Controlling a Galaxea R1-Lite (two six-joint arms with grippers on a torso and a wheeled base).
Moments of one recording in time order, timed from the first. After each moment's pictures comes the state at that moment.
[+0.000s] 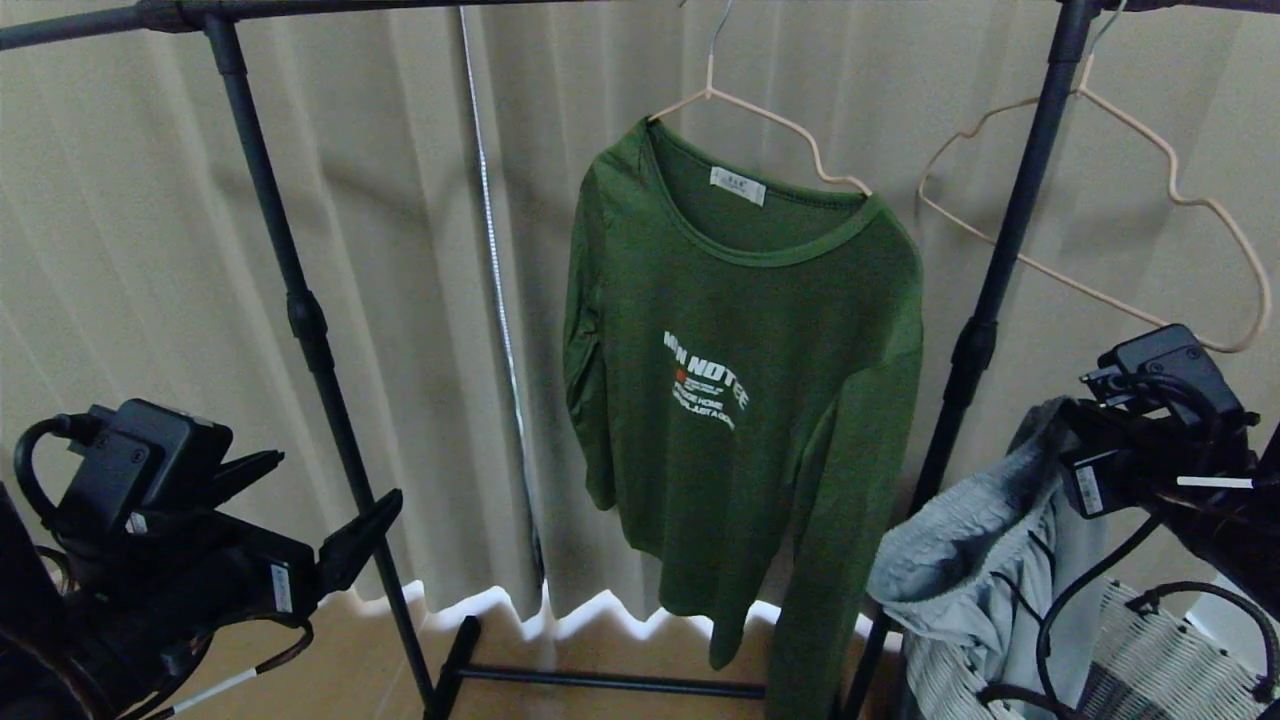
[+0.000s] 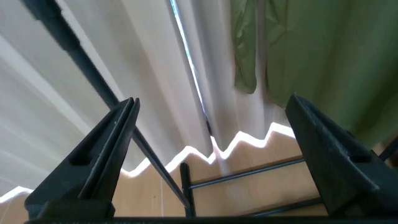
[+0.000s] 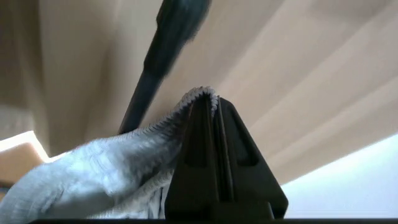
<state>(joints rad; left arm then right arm) -0.33 1.32 -0.22 -0.93 0.13 0.19 0.16 1.49 -0.41 -0.91 -0.31 -0.40</state>
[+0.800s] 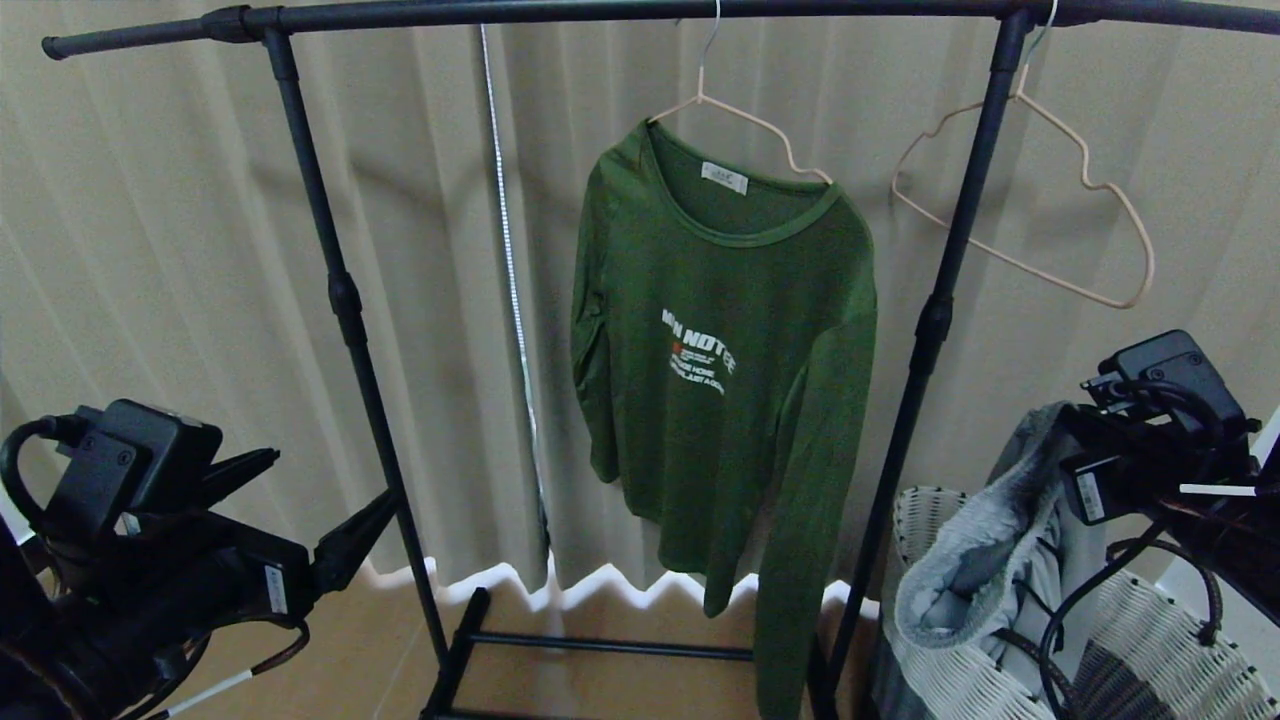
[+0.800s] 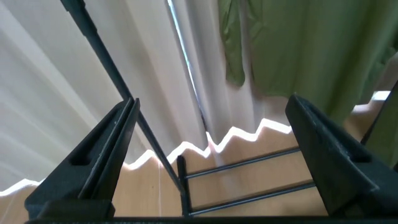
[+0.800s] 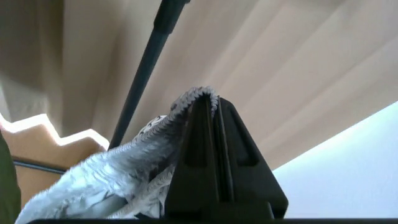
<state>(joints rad) -0.33 1.30 -0.21 -0.94 0.13 0.19 0.17 1.48 -0.39 -0.91 -0.30 -0.40</state>
